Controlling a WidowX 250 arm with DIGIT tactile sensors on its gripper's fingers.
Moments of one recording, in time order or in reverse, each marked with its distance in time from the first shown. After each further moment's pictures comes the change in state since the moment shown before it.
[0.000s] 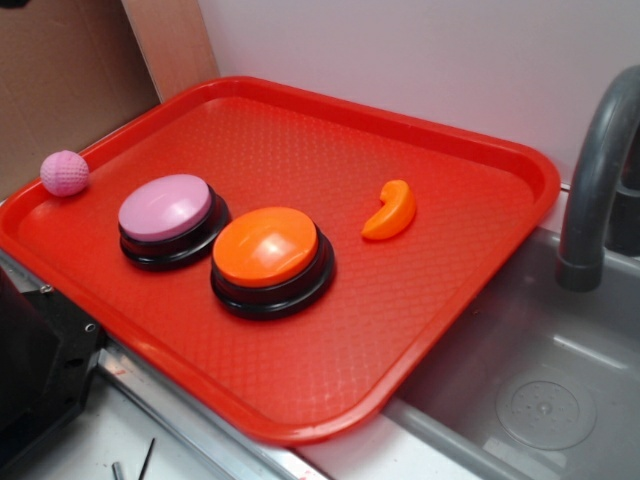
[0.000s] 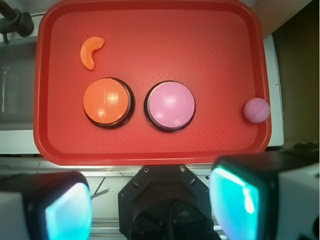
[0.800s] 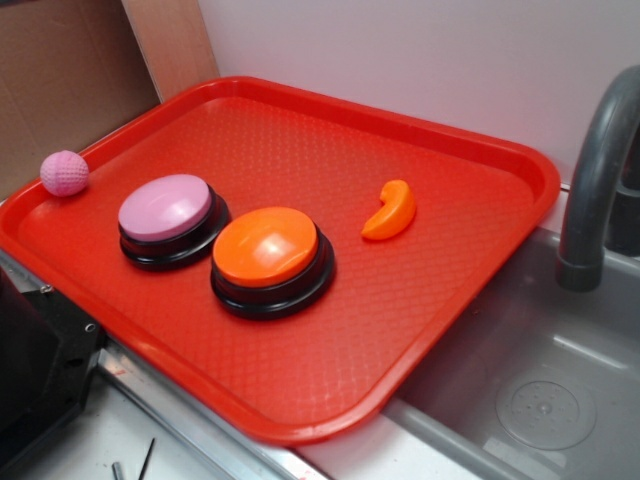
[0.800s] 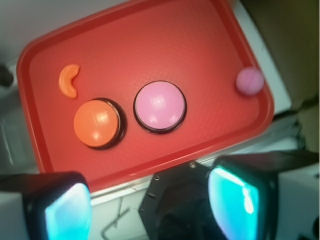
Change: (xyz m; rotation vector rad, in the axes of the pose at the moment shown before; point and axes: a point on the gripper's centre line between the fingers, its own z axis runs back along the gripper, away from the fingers) arm 0.002 0.033 -0.015 -0.056 -0.049 0.457
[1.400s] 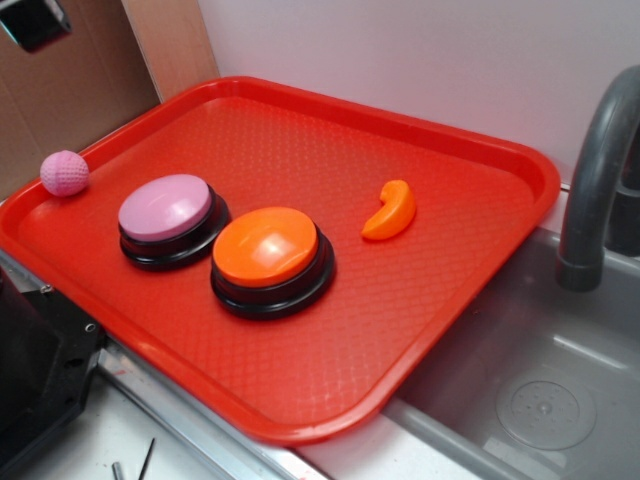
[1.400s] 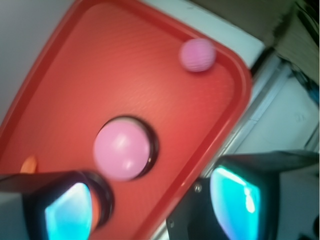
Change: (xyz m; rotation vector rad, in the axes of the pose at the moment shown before) arm 0.029 0.060 -0.051 -0.033 -0.072 0.594
